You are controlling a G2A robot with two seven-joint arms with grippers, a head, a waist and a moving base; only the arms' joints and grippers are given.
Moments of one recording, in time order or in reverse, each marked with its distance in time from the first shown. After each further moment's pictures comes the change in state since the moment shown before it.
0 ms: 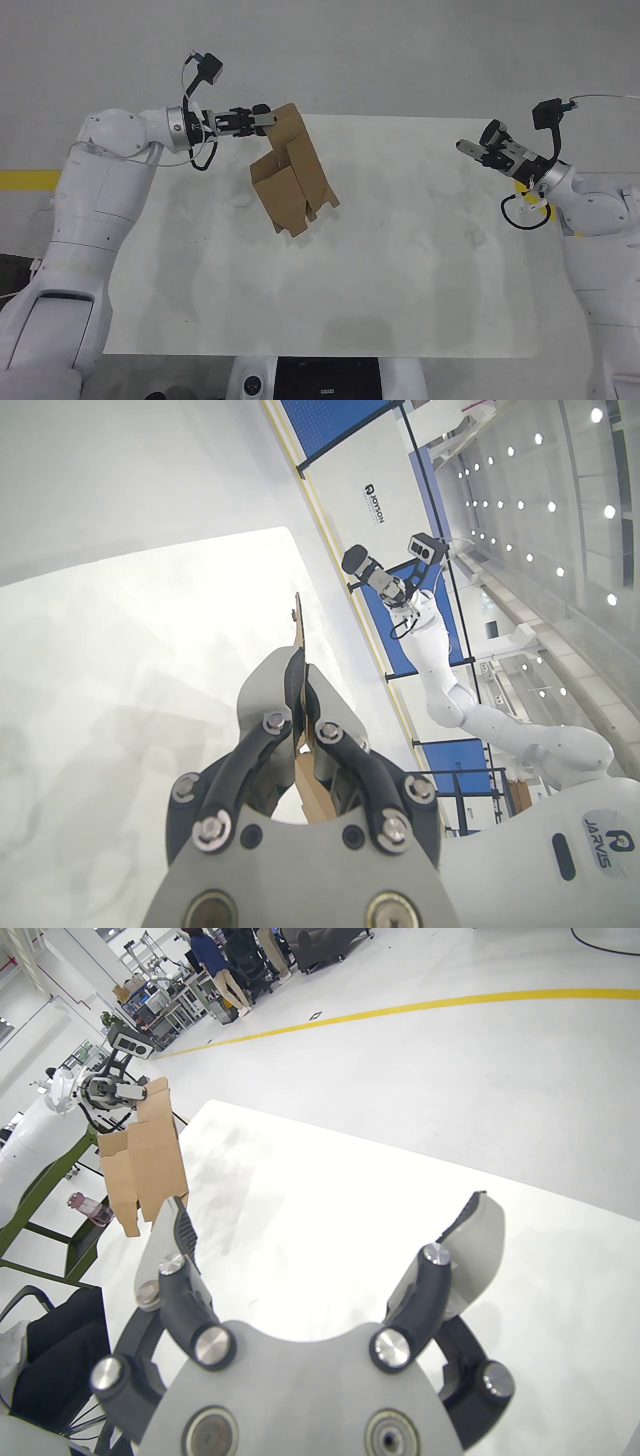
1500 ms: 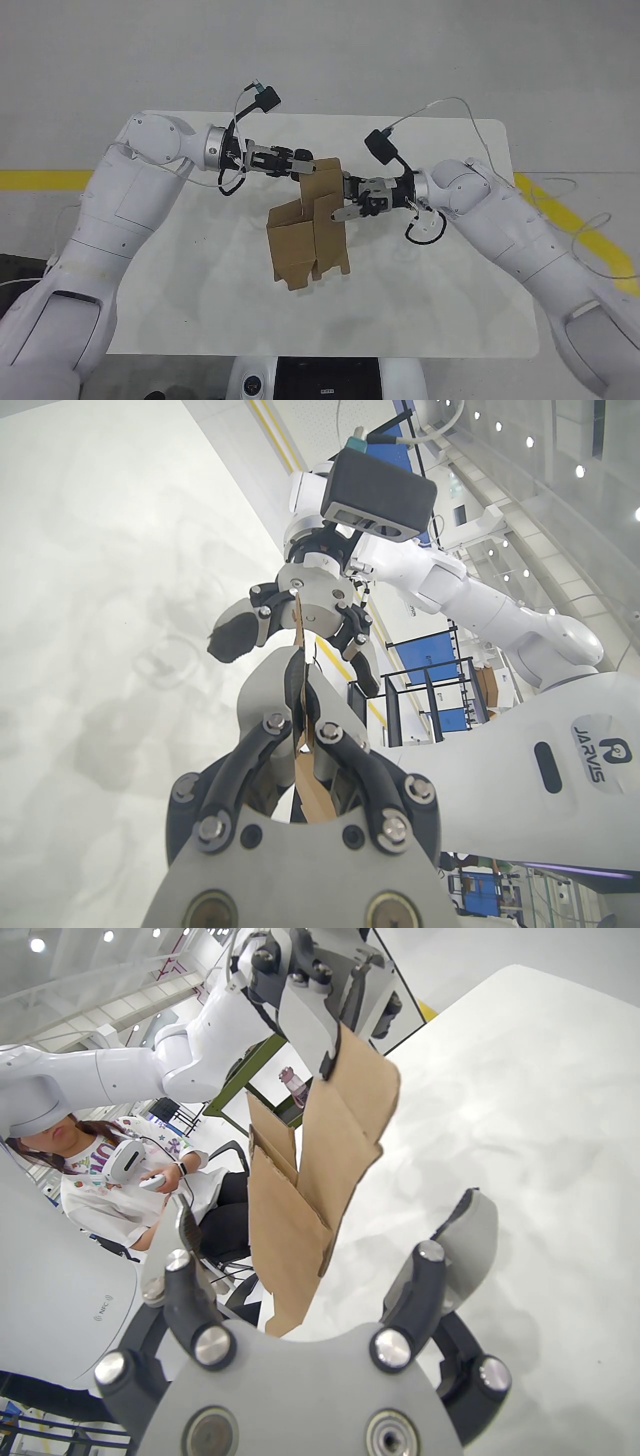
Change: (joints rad) left arm -0.019 0.005 0.193 -0.130 -0.169 -0.040 -0.166; right arm 0.463 -0.113 -0.985 0.178 0.641 -0.284 0.163
